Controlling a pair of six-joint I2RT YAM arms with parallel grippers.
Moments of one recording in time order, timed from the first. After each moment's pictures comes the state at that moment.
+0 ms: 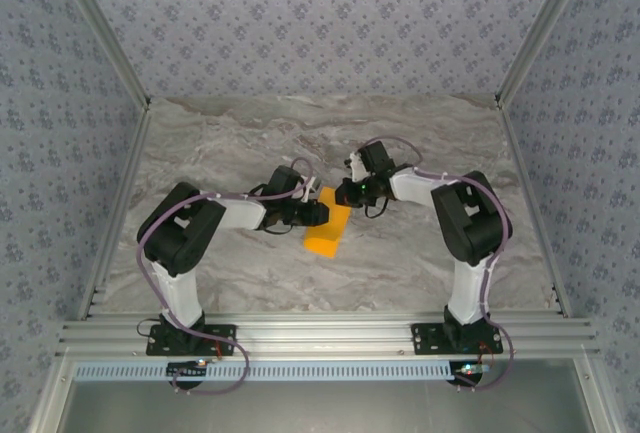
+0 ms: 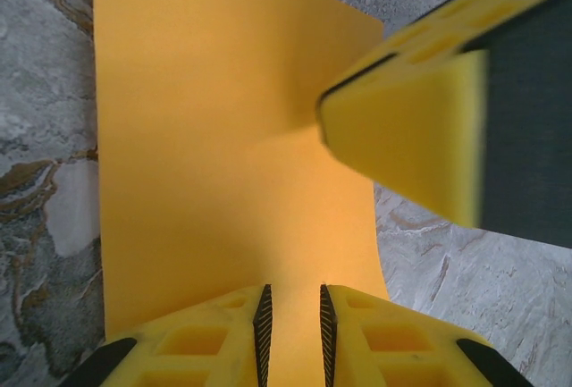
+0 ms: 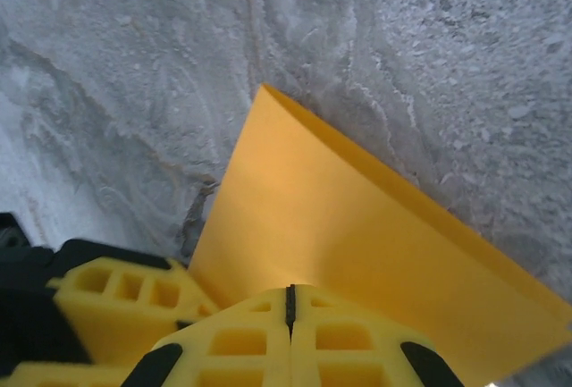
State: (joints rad) left arm -0.63 1.87 0.89 0.16 0.48 -0.56; right arm 0.46 1.93 1.13 -0.23 -0.51 0.44
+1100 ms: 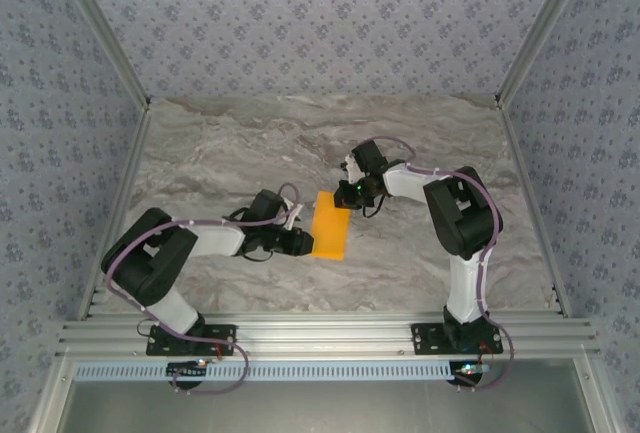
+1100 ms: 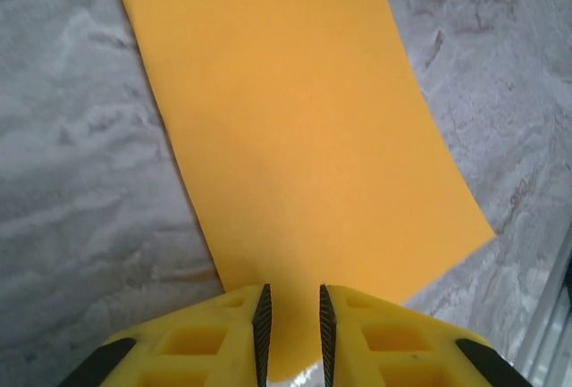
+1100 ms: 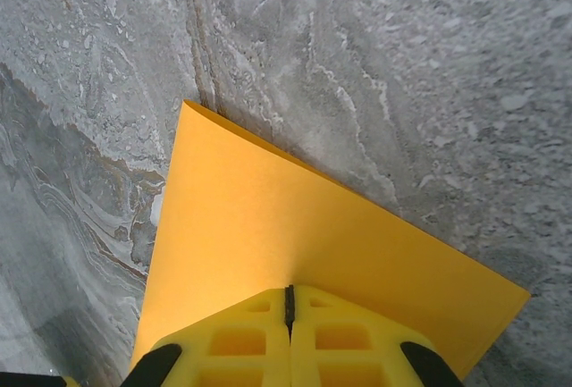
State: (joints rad) left arm -0.65 1.62 0.60 0.10 0.55 -0.46; right arm 0.47 1.99 1.20 -0.34 -0.45 0.39
